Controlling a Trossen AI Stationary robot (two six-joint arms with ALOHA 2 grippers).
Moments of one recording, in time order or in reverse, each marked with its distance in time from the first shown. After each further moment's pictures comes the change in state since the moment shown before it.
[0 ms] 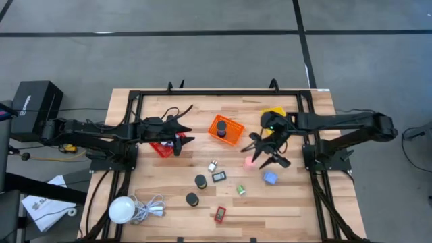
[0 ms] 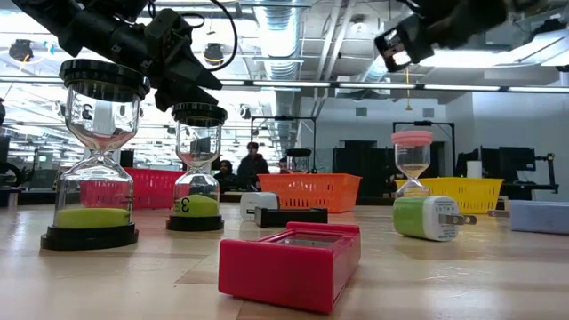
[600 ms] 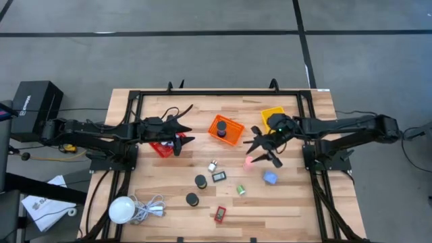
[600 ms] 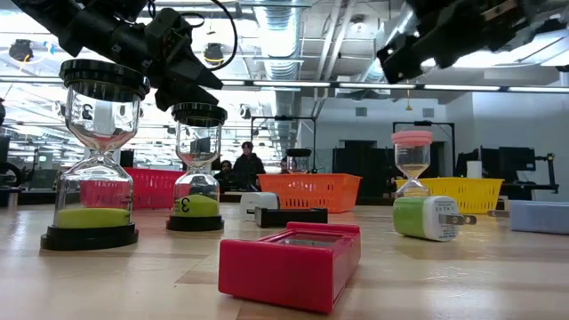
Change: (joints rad) left arm 0.000 0.000 0.000 0.006 0.000 0.000; right arm 0.006 -0.086 -0.196 0.371 0.215 0.181
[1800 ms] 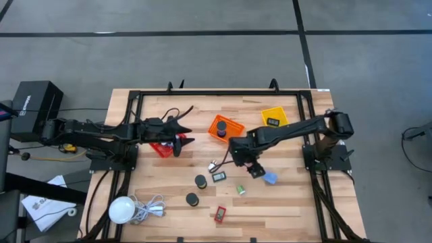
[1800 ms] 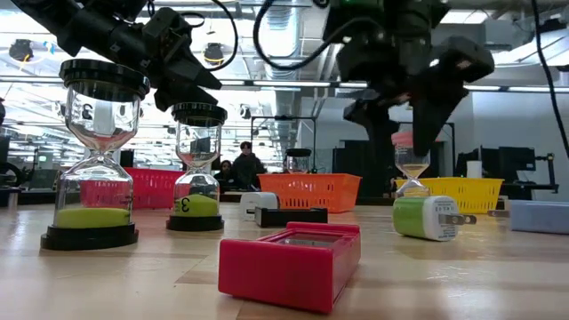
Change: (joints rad) left arm -0.010 0.000 -0.002 -0.009 0.006 0.000; right arm 0.168 0.640 0.551 -0.724 0.334 0.003
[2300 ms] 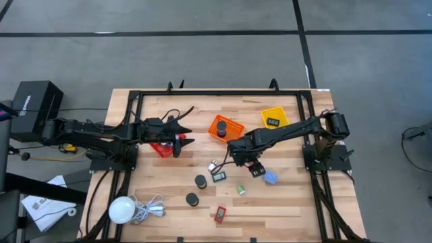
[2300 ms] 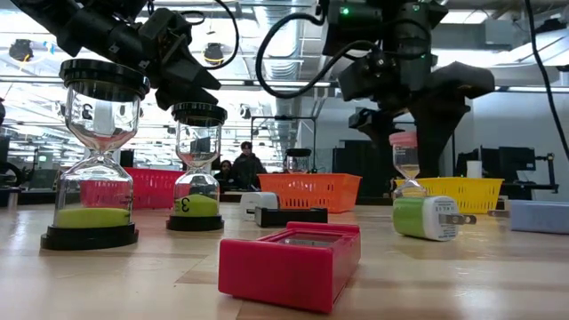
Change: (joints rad) left arm -0.002 0.000 -0.001 0.001 0.011 0.048; right arm 0.000 0.044 0.017 -0.076 0.109 0.023
